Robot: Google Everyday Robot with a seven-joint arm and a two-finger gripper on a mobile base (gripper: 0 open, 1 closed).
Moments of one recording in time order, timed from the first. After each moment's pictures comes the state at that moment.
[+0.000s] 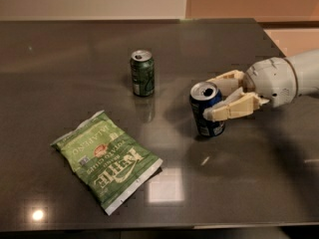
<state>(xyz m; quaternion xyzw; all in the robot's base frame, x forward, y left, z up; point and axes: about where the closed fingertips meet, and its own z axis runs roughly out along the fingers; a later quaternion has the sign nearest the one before) 0.464 -0.112 0.925 -0.58 0.57 0.42 0.40</state>
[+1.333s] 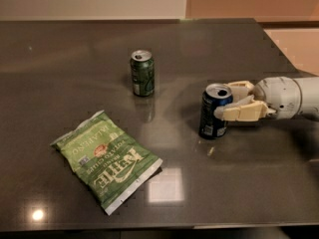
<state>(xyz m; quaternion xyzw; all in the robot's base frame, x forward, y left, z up) 0.482 -0.144 0.903 -0.49 0.55 0.50 0.45</state>
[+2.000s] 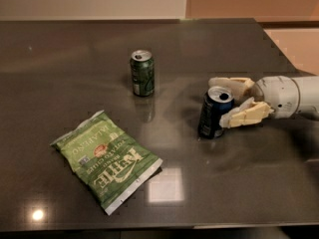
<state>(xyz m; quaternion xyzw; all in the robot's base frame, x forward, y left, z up) 0.483 -0.139 0.904 -0.49 0.55 0.50 0.45</state>
